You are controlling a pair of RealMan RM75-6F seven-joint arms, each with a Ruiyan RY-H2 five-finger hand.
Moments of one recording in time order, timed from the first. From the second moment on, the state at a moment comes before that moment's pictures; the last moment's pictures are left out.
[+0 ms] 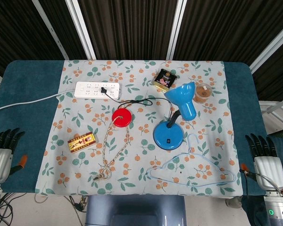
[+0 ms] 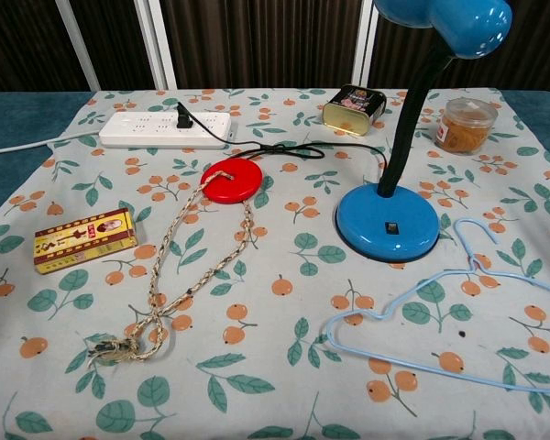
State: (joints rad) left arm -0.10 -1.16 -0.04 -1.66 1.48 1.48 0.17; right arm 0.07 -1.23 0.07 -1.52 -1.53 1.54 -0.16
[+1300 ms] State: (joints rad) left arm -0.10 -1.16 -0.04 -1.67 1.47 1.47 0.17; right arm 0.29 -1.20 0.04 -1.61 -1.53 1.13 -0.13
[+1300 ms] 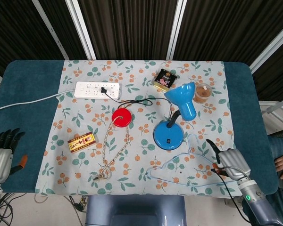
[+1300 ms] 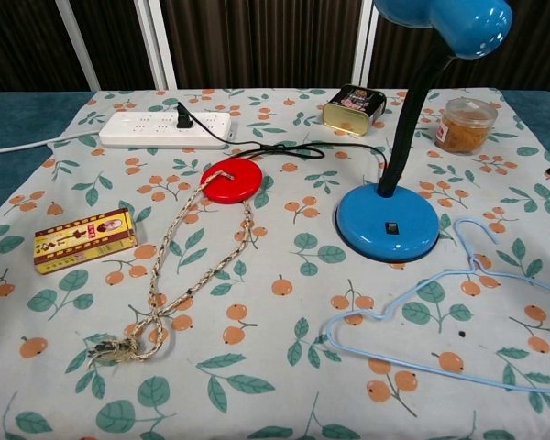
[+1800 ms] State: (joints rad) left arm -0.10 -1.15 -0.05 -1.67 1.46 1.47 0.16; right arm 0.41 -1.35 0.09 -1.62 -1.43 0.99 -0.20
